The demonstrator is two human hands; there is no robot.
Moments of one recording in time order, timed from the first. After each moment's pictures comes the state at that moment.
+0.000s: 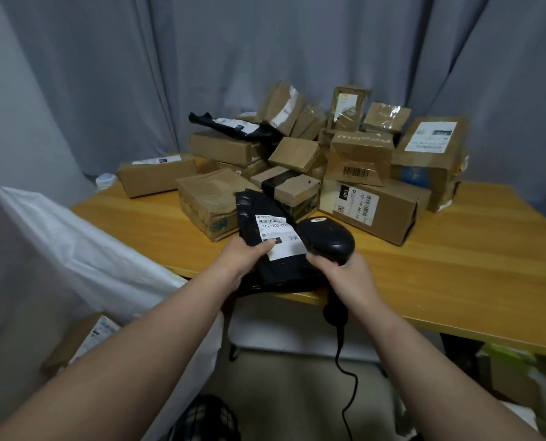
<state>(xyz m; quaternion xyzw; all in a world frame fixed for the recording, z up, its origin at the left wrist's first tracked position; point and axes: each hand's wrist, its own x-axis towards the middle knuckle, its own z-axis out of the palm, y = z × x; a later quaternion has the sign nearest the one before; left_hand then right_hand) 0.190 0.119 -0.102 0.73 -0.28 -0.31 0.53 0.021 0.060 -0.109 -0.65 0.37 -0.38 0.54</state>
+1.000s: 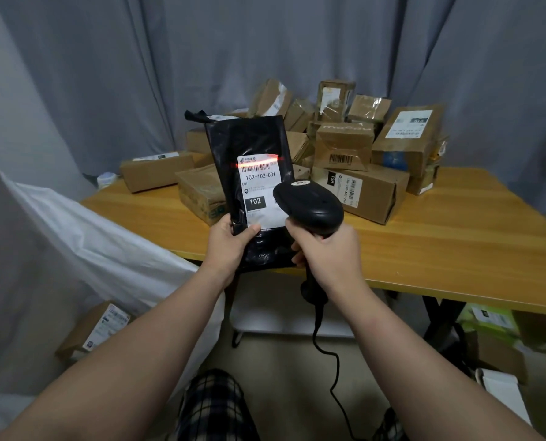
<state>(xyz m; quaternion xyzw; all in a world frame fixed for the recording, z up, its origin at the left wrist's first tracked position) 0.177 0.153 -0.117 0.58 -0.36 -0.21 0.70 0.007 0.130 -0.073 -0.65 0.29 -0.48 0.51</state>
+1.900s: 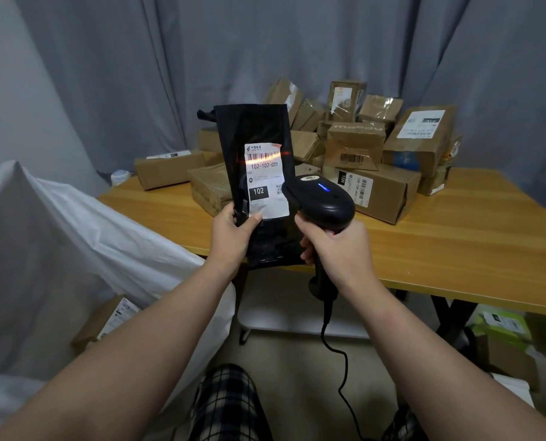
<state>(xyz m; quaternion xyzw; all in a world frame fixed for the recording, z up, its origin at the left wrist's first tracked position) 0.184 0.165 -0.105 0.62 -0.38 -0.13 0.67 0.006 0.134 -0.070 -0.65 0.27 -0.47 0.53</state>
